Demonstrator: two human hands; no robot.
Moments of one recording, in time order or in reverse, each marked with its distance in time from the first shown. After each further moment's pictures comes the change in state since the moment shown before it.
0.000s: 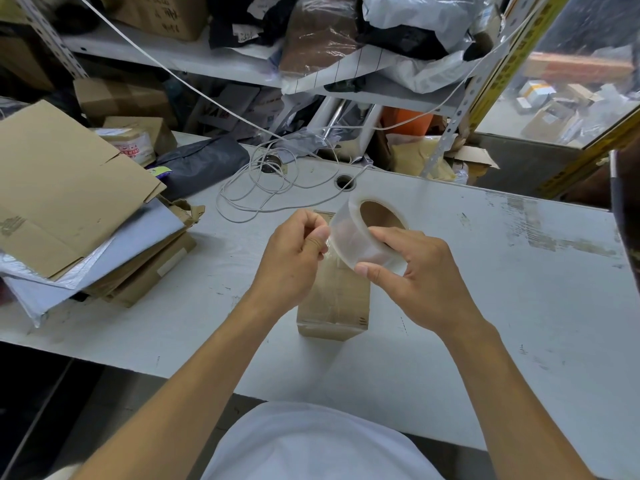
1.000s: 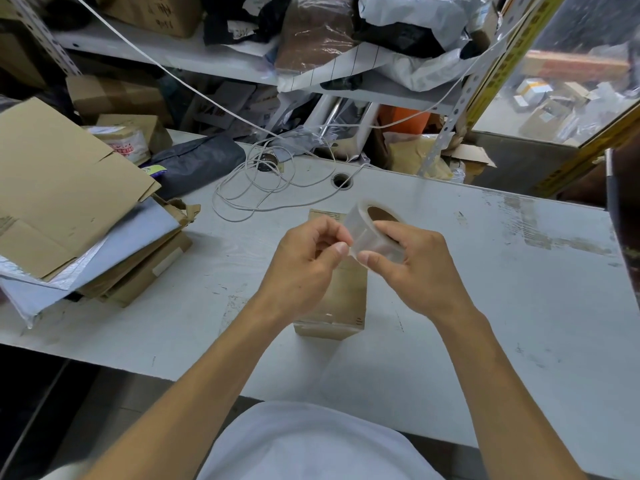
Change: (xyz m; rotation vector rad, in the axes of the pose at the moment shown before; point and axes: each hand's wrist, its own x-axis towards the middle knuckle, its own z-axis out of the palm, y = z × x) left_hand -0.004 0.001 0.008 -0.105 -0.138 0.053; right_hand 0.009 0.013 -0.001 0.063 -0.036 0.153
